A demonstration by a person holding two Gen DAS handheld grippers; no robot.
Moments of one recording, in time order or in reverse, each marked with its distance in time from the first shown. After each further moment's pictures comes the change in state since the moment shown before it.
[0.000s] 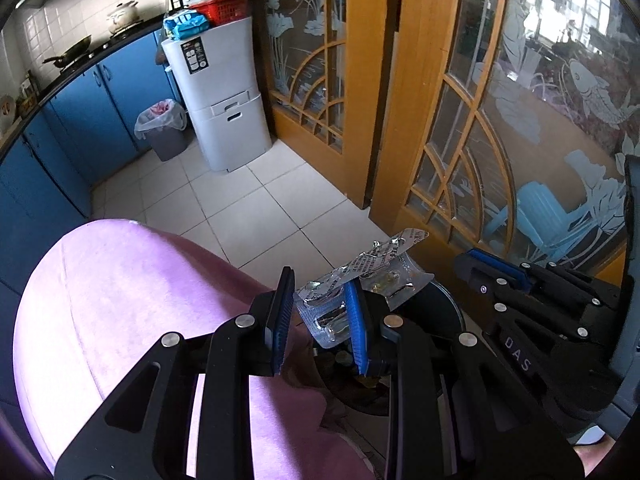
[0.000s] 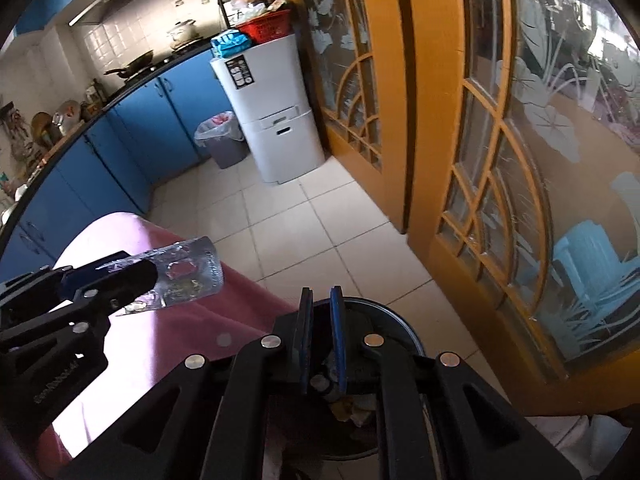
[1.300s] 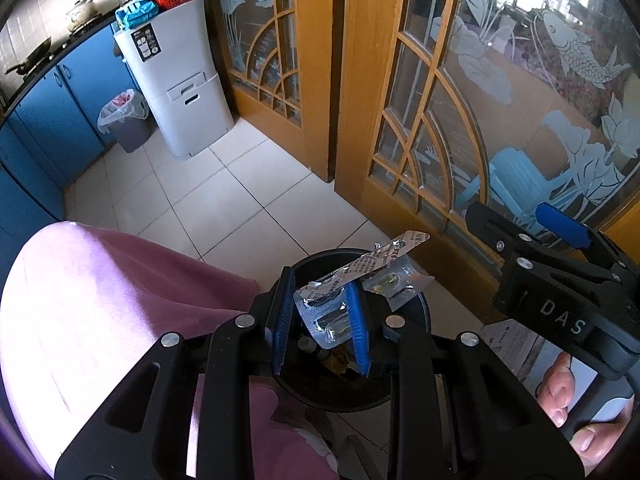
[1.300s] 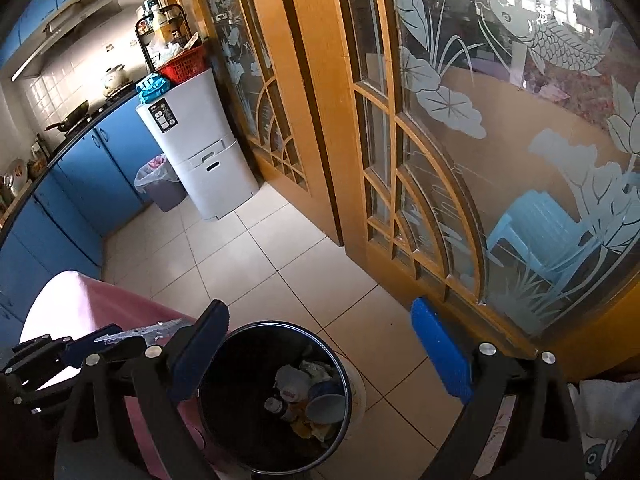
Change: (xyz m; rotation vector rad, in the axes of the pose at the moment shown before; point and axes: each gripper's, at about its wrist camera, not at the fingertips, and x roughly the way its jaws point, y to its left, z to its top) left arm 0.035 -0.052 0.004 0.068 0.110 -0.082; right arm -0.018 -0.078 0.000 0.183 -0.085 -0.161
